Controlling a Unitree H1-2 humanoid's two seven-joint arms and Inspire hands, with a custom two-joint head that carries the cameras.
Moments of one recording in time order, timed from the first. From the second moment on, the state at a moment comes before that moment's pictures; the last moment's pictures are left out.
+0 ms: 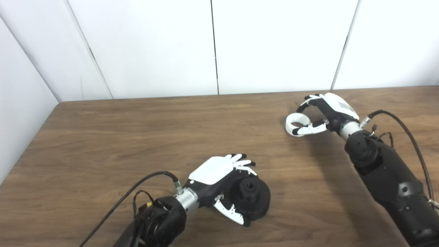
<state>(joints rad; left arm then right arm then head) -0.22 0.28 -0.47 -0.21 0.73 0.07 -0.43 -0.62 -0.39 0.26 0.43 -0.59 0.14 0.08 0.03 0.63</state>
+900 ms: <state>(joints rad) -0.22 0.28 -0.47 -0.21 0.73 0.07 -0.43 -0.61 -0.39 0.26 0.40 -0.57 0.14 0.07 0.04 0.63</state>
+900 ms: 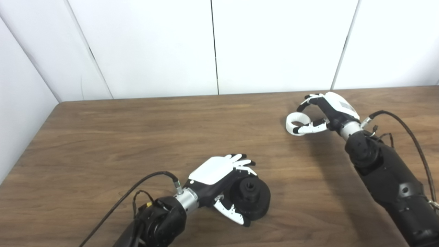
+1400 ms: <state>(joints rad) -0.22 0.28 -0.47 -0.21 0.73 0.07 -0.43 -0.59 -0.39 0.26 0.33 -0.58 0.14 0.07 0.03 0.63</state>
